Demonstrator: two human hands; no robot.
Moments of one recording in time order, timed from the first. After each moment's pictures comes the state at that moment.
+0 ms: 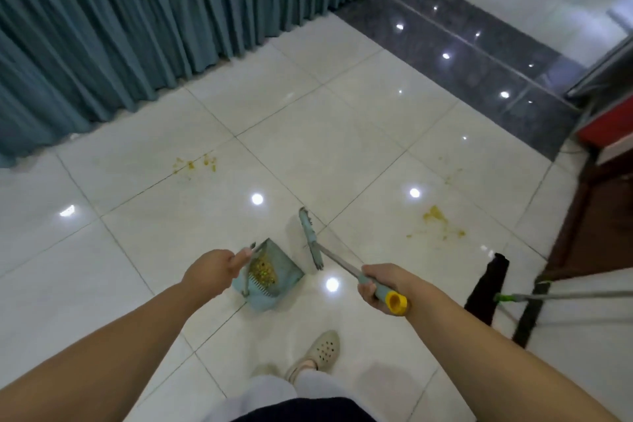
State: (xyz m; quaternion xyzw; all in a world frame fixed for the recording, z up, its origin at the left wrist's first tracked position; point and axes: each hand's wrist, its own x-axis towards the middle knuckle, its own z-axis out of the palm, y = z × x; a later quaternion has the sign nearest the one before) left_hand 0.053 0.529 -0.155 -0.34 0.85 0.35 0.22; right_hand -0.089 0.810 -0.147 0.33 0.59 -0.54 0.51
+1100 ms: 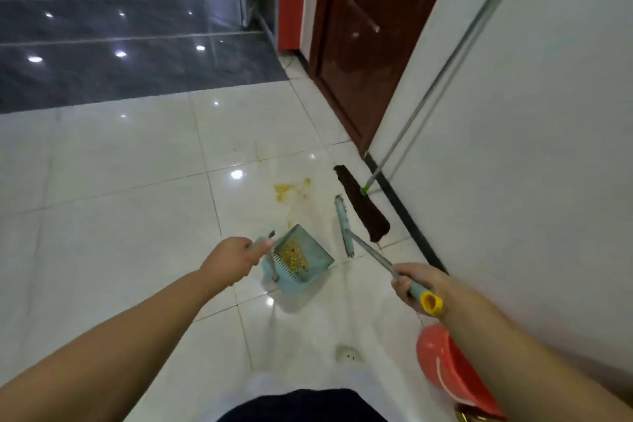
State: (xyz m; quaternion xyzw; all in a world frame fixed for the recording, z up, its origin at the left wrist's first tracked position) left_hand -0.353 0.622 -0.126 0.21 0.88 0.27 0.32; right_hand -0.119 0.878 -0.109 0.61 0.27 -0.74 0.07
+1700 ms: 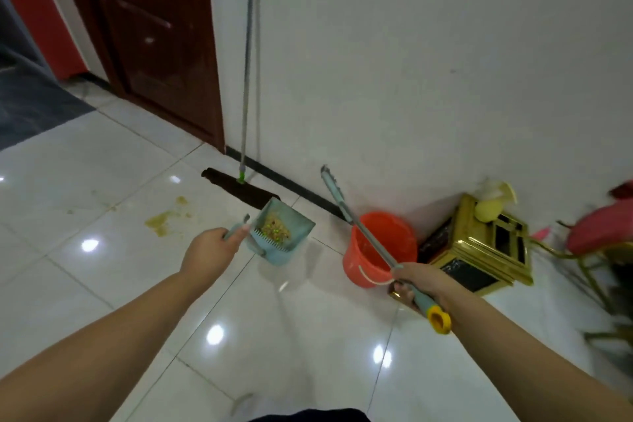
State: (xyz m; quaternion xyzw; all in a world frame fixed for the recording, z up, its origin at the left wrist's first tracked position) left_hand -0.272 0.676 -0.106 0.45 0.79 0.29 0.29; right_hand 0.079 0.713 -0.033 0.69 0.25 -0.65 -0.17
